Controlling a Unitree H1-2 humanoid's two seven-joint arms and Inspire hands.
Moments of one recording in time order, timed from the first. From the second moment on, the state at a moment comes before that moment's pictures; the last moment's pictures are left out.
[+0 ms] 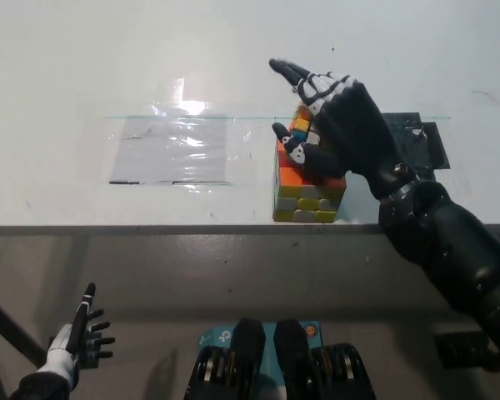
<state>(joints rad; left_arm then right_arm) -0.30 0.22 0.11 0.70 -0.01 0.20 0.03 -0.84 -0.28 0.57 0.70 -0.86 -0.43 -0.65</state>
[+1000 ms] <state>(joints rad) -0.29 0.22 0.10 0.70 -0.01 0.20 0.03 -0.80 -0.28 0.55 0.60 -0.91 -0.34 -0.55</state>
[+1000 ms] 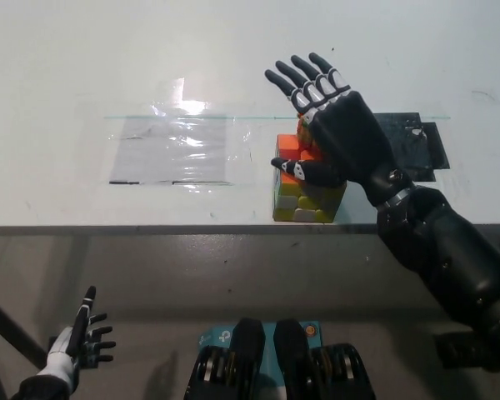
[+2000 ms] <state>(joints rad) -0.22 0.22 0.12 0.70 -0.01 0.20 0.03 -0.36 -0.28 0.31 -0.30 -0.79 -0.22 -0.21</state>
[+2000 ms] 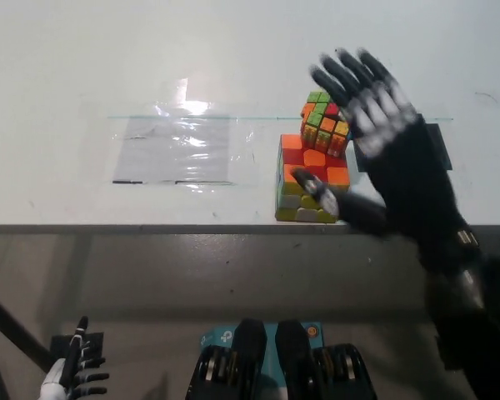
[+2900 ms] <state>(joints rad) -0.22 0.21 0.12 0.73 -0.01 0.20 0.03 0.04 -0.06 -0.08 0.35 -0.54 -0.31 -0.43</state>
